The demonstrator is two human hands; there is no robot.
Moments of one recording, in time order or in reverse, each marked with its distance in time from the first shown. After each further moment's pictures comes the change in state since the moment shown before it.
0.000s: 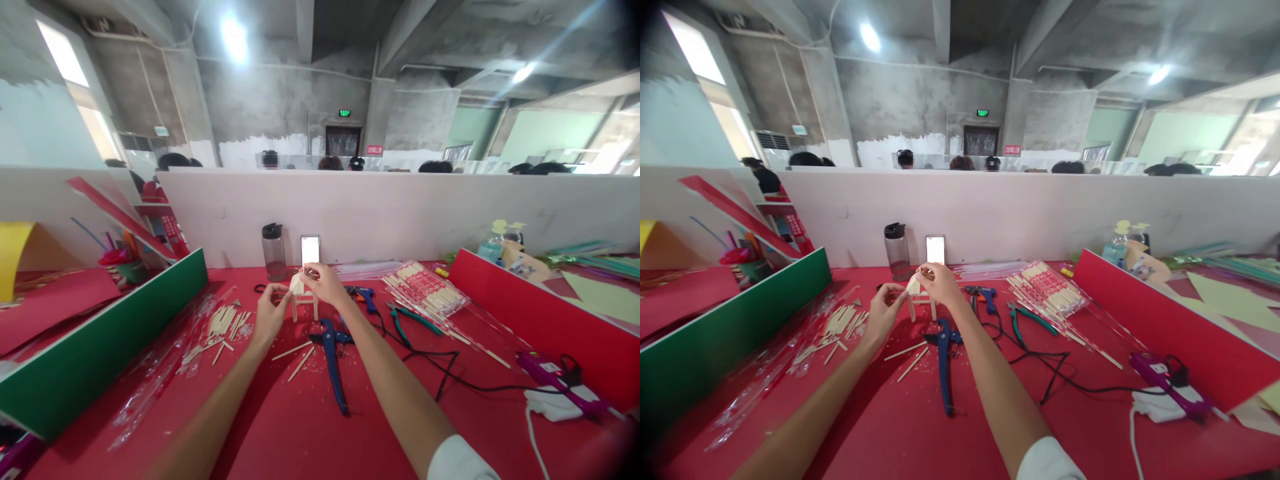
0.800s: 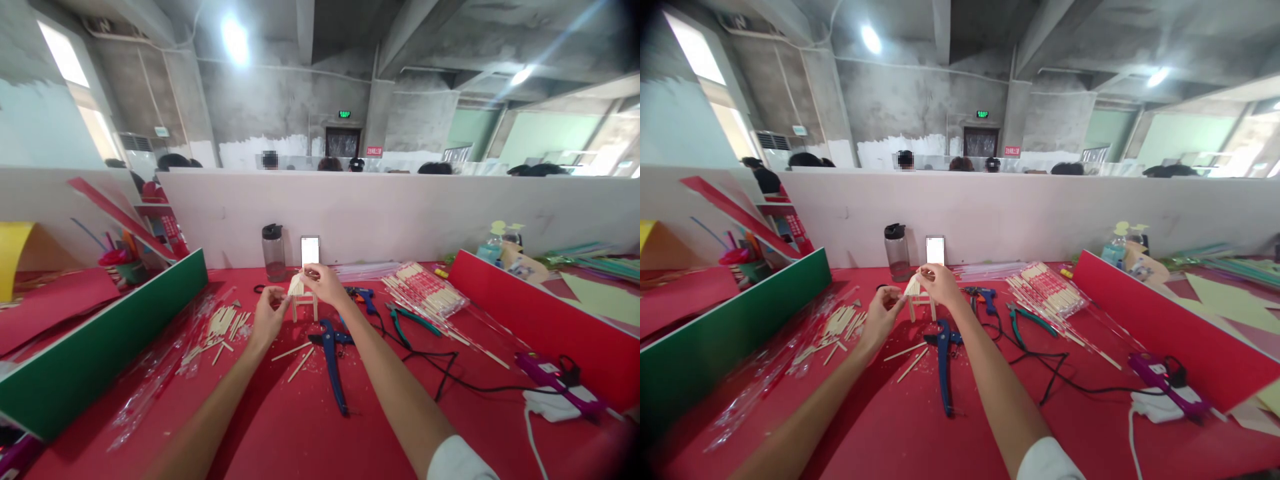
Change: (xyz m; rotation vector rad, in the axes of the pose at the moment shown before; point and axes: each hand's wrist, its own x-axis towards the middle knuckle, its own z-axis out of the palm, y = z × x) left_hand -0.004 -0.007 -0.006 0.011 -0.038 -0.022; right_hand 0.000 0.000 0.000 0.032 -0.003 0.025
